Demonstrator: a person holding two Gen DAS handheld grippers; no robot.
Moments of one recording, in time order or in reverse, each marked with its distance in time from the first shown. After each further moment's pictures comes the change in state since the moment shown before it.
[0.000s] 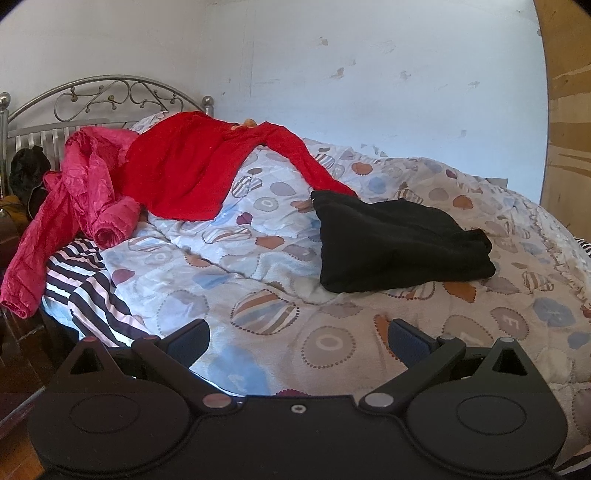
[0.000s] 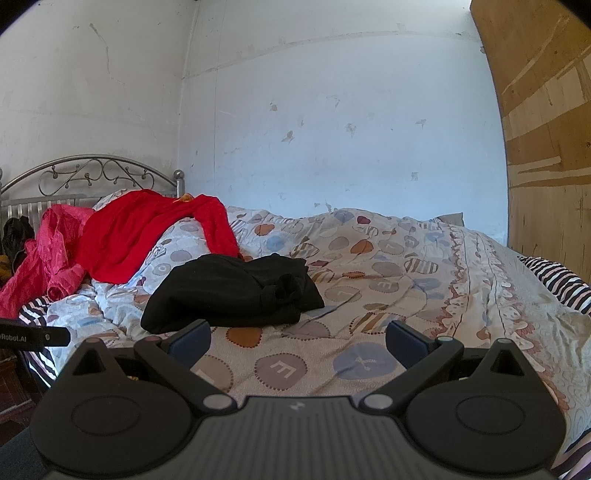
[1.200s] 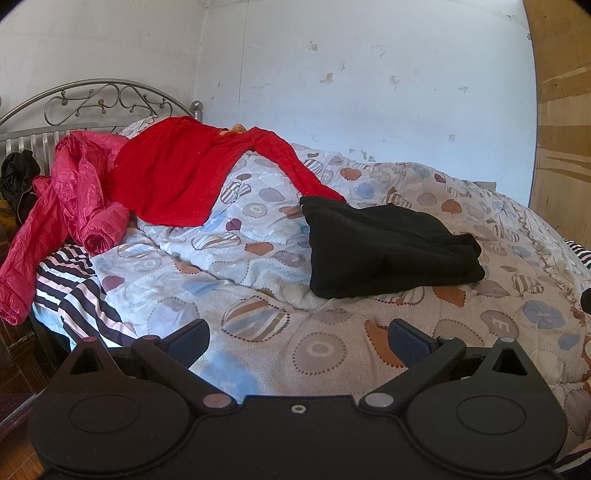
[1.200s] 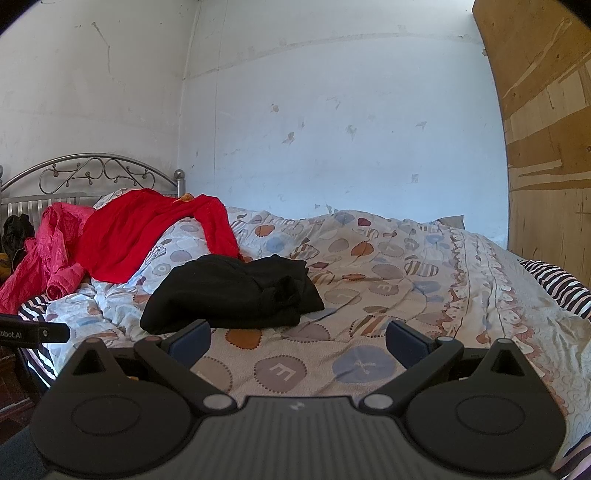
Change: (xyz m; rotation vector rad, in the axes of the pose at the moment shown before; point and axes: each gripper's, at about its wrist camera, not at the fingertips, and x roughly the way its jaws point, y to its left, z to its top) left arm 0.002 0.001 0.005 0.005 -0.015 -0.046; right arm 0.001 0.000 0.002 -0.016 -0.005 -0.001
